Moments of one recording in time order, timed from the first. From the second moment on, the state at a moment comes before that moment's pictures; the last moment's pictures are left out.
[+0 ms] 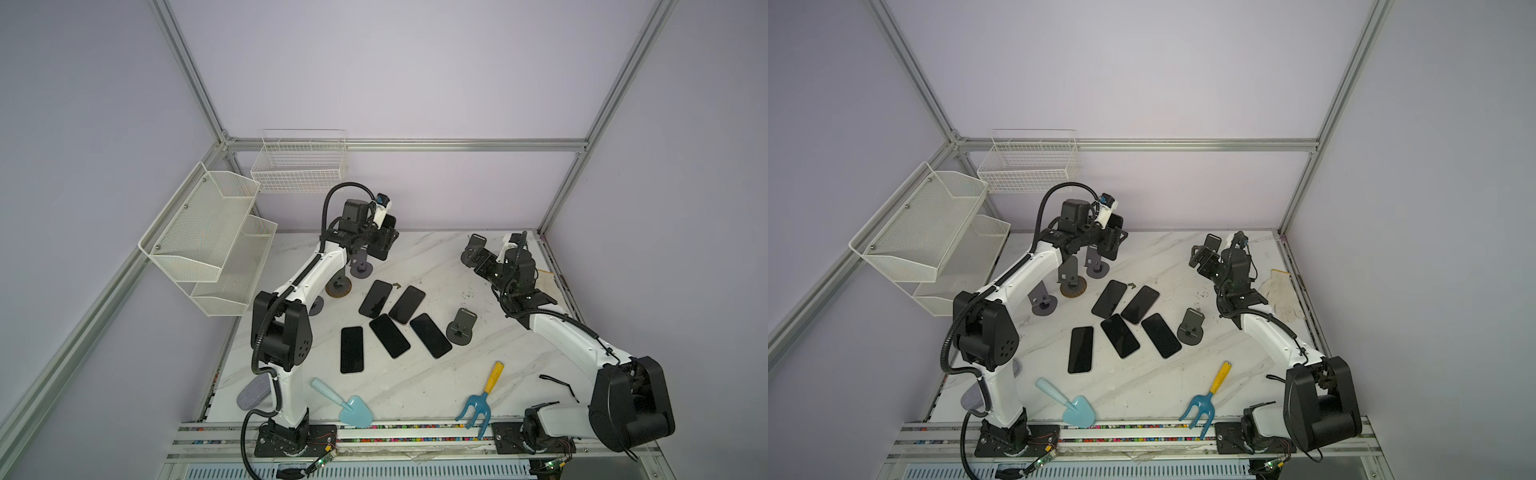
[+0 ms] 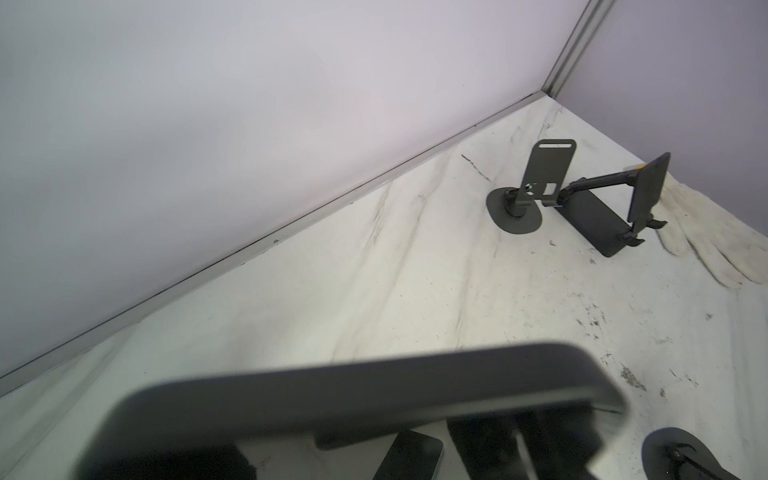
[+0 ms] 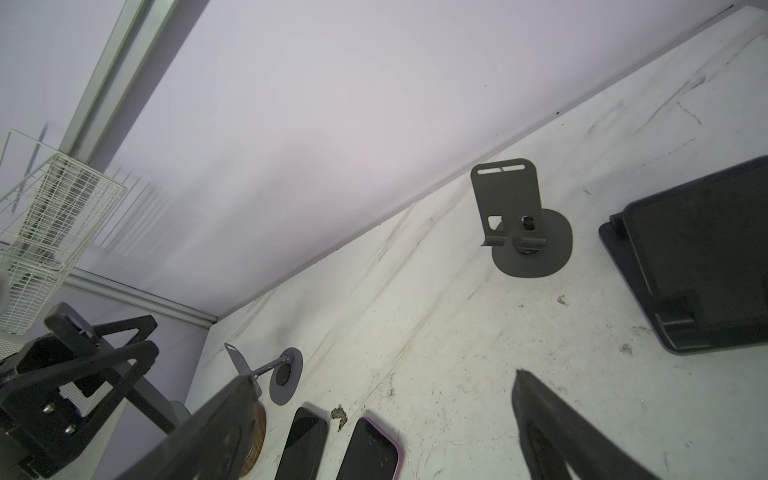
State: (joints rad) left arm -0.36 1.92 1.78 -0.40 0.21 0.11; right arm 0.26 1.35 0.89 0.16 0.01 0.72
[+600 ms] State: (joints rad) left arm -0.58 1.87 1.64 -0.34 0.23 0.08; right arm 0.26 1.33 0.87 0.14 0.04 0.69
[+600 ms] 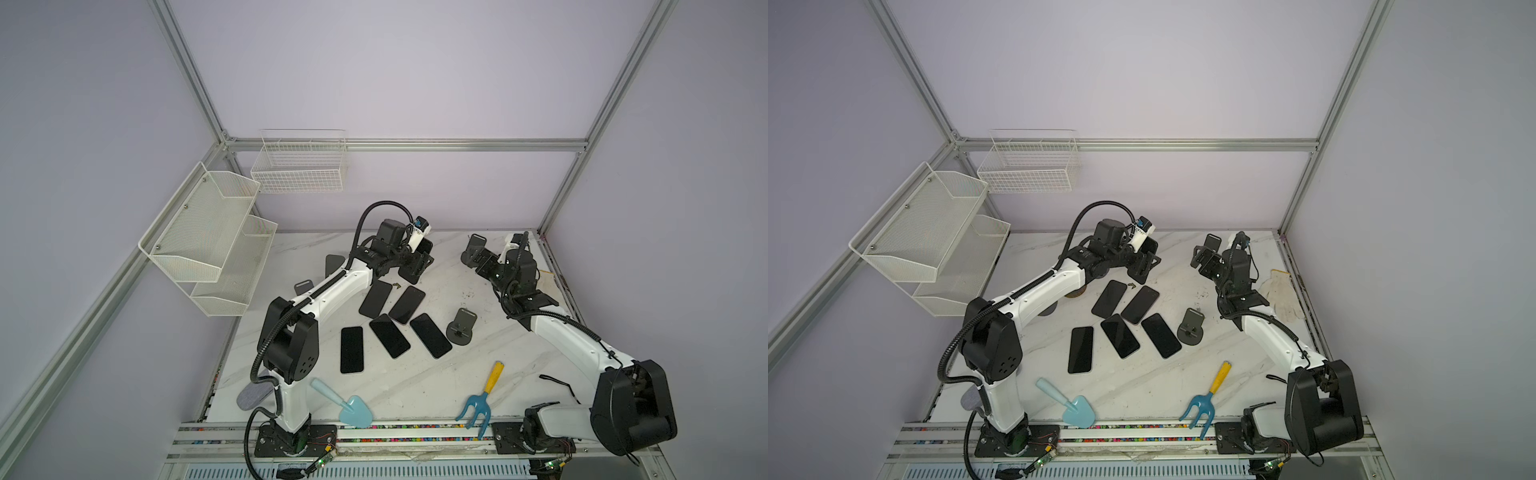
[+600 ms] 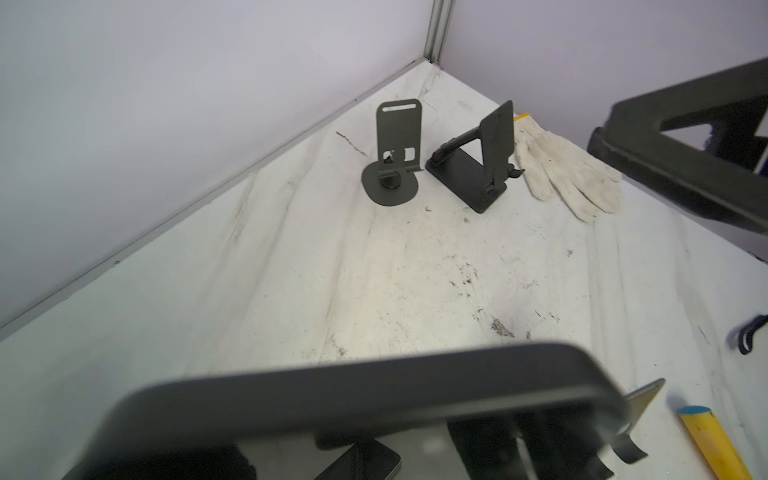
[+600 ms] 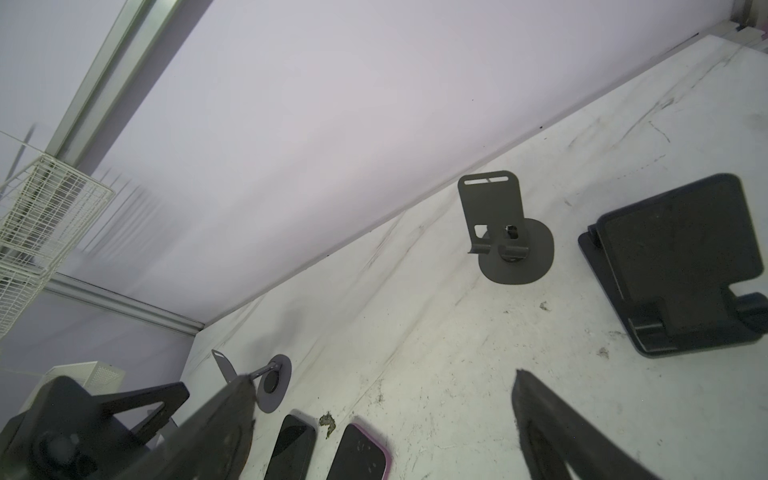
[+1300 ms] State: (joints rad) left arm -0.83 1.55 1.19 -0.34 0.29 0.09; right arm 0.26 1.28 0.80 0.12 0.05 0.66
